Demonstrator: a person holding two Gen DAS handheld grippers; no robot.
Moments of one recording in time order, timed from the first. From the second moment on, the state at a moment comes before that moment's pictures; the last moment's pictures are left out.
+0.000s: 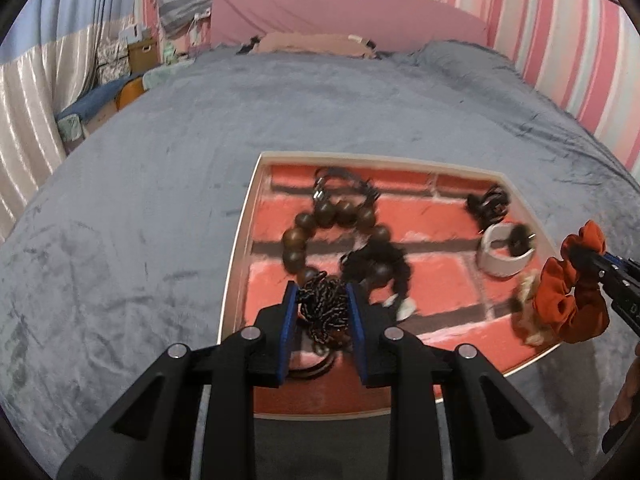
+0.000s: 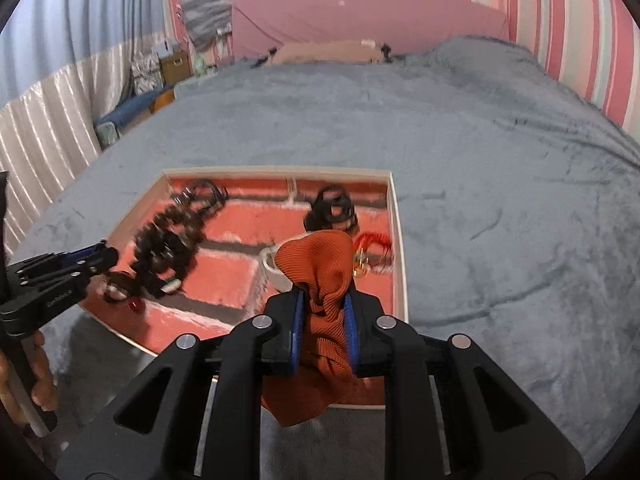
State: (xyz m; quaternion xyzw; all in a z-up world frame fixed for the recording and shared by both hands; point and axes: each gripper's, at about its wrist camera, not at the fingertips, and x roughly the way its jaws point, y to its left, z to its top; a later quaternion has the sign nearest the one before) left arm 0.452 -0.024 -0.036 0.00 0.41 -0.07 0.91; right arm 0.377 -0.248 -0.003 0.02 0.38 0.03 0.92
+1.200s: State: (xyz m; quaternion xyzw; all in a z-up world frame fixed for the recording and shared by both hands) left arm 0.183 0.040 0.079 0.00 0.27 0.00 0.96; right arm 0.119 -0.214 0.089 0.01 0.28 -0.01 0.96
